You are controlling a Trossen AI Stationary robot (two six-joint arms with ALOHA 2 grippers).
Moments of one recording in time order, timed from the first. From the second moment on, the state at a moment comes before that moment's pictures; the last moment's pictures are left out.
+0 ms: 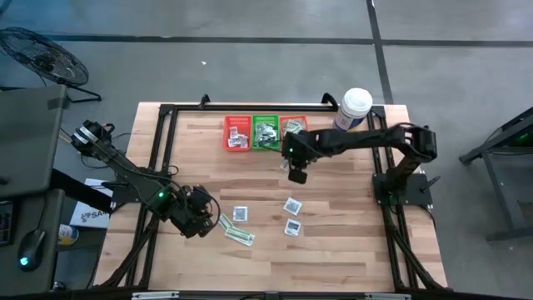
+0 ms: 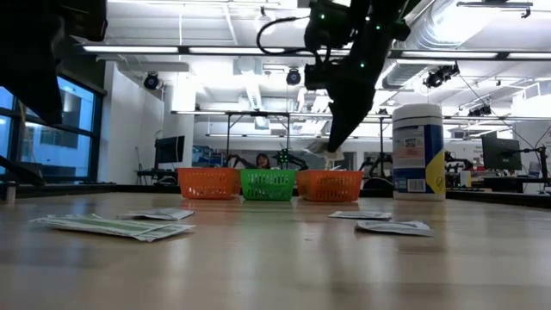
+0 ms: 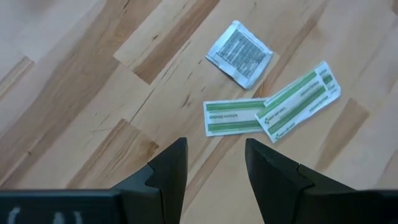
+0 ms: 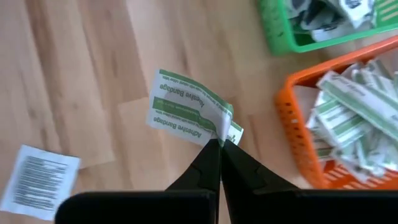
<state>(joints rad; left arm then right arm) -0.66 1.25 0.83 -0.80 -0.38 -1.30 -0.16 1.69 1.20 -0.67 0.11 0.06</state>
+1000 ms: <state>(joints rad) -0.66 1.25 0.83 -0.80 -0.48 -1.49 -0.50 1.69 1.20 -0.55 -0.05 -0.30</state>
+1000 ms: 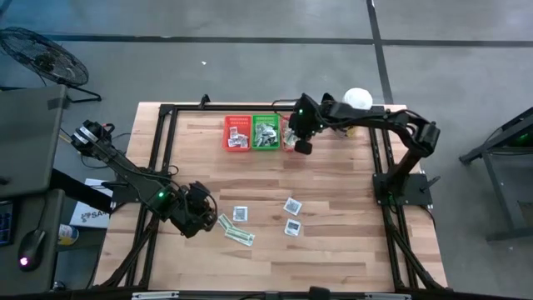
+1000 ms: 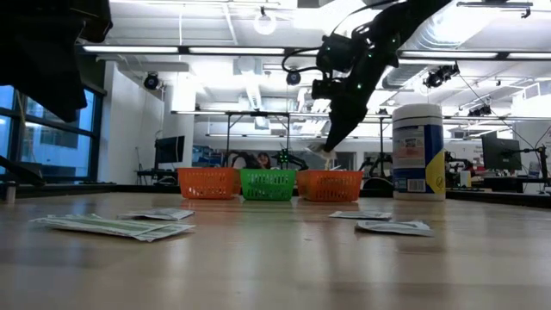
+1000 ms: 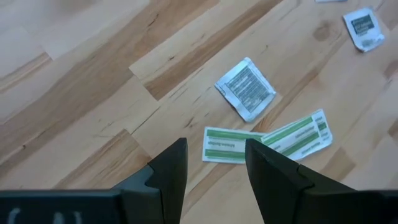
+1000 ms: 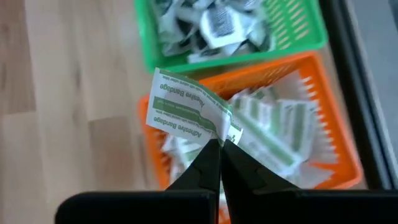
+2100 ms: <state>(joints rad) -0.66 1.25 0.83 -0.81 -0.52 -1.60 -0.68 1.84 1.20 -0.44 -0.26 -0.41</state>
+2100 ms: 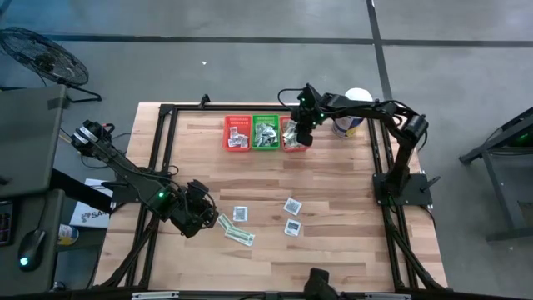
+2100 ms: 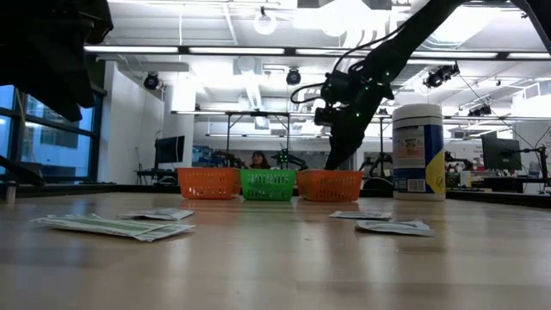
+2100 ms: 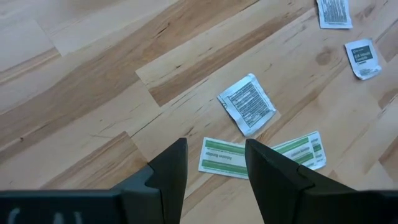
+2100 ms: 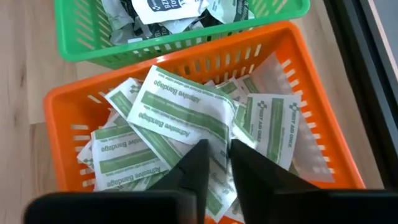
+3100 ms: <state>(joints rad) -0.66 1.25 0.83 -0.81 -0.51 -1.60 -0.65 1.64 1.20 -0.59 -0.29 -0.34</state>
